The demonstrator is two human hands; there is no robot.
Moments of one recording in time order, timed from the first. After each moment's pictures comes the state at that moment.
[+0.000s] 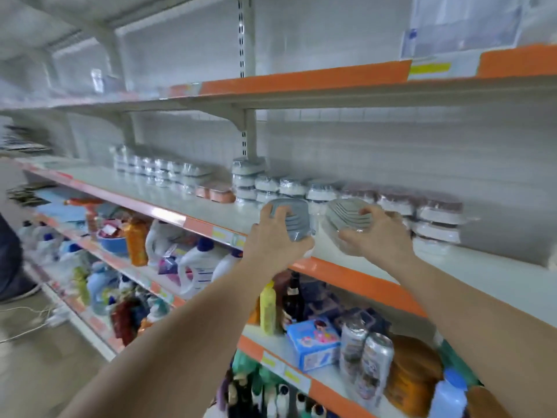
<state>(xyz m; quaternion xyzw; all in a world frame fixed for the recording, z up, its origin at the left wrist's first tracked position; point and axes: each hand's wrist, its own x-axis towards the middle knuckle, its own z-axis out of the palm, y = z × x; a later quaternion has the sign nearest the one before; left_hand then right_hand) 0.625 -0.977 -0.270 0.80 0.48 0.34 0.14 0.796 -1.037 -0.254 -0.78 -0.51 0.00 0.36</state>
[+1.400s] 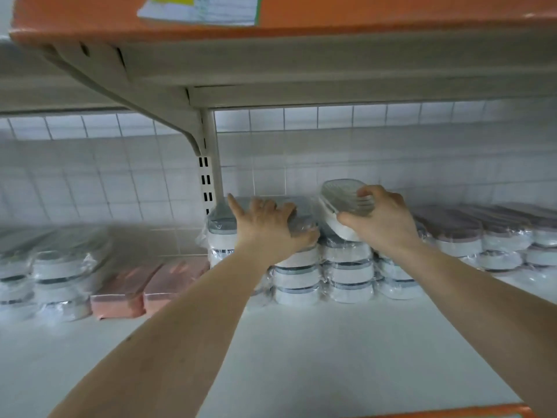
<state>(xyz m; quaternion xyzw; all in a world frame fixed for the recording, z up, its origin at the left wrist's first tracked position) 0.642 -0.496 -0.228 0.92 0.25 0.24 -0.16 0.731 -0.654 -0.212 -0.85 -0.28 -0.16 0.42</state>
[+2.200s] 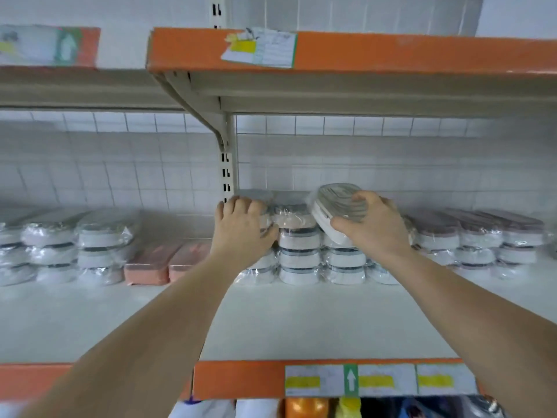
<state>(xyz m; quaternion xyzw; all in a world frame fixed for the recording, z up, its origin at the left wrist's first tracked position) 0.557 -0.502 -0.238 0.92 0.25 0.32 -0.04 0.667 -0.679 -0.217 -0.84 -0.29 -0.17 0.42</state>
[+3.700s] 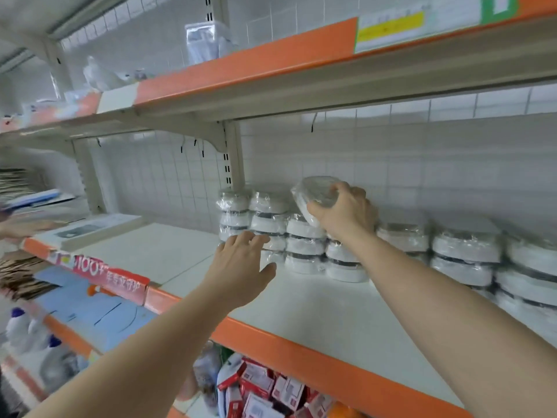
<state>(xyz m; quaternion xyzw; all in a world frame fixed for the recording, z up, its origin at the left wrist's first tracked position) 0.027 -0.067 -0.260 0.87 0.46 0.20 -0.06 0.218 -0.069 -0.225 -0.77 -0.47 -0.06 0.42</state>
